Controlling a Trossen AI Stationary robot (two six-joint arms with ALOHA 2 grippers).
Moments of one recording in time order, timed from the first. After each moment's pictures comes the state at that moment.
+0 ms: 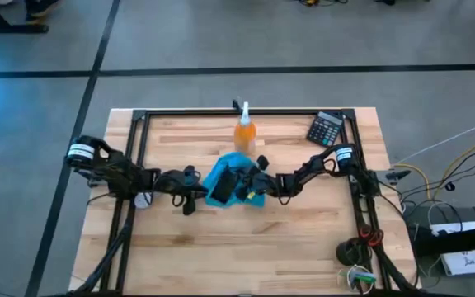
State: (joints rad) left arm -0.01 1.60 0.14 0.82 -0.02 -0.21; right arm 0.00 2.18 0.87 0.80 0.61 0.21
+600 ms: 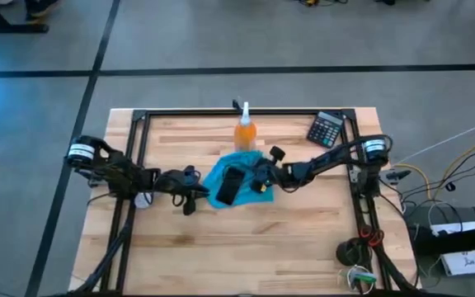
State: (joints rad) left arm -0.02 1.60 0.14 0.83 -0.01 -0.21; right arm -0.05 1.82 0.84 0.14 0.53 0.19
